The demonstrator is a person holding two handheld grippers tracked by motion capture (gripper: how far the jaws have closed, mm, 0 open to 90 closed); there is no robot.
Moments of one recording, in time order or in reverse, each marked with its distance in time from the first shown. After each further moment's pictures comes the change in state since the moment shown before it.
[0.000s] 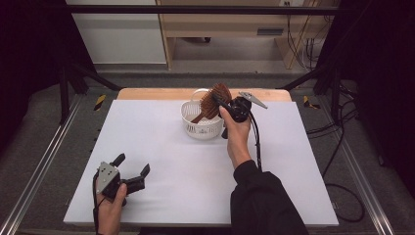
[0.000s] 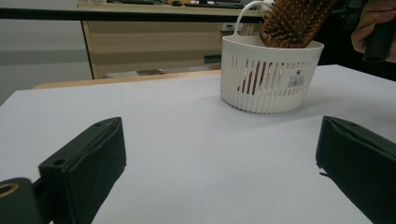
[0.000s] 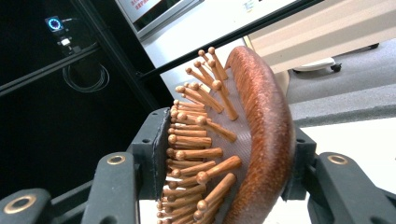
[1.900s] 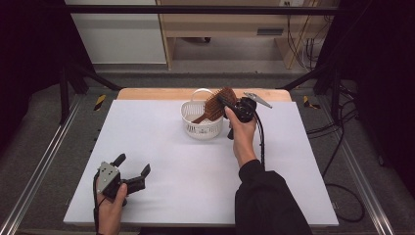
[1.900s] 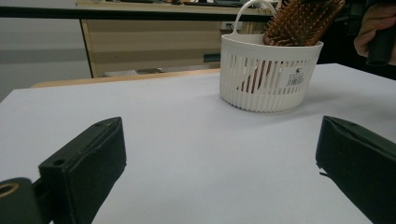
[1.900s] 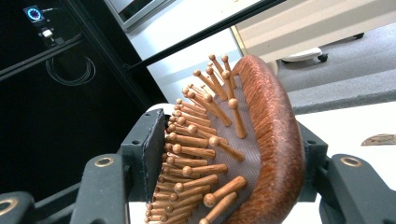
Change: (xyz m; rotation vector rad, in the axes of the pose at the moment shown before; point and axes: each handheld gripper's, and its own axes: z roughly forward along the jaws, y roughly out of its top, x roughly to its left) left arm -0.001 0.000 0.001 0.005 -0.004 0.001; right arm -0.021 0.002 -0.003 0.039 -0.040 0.003
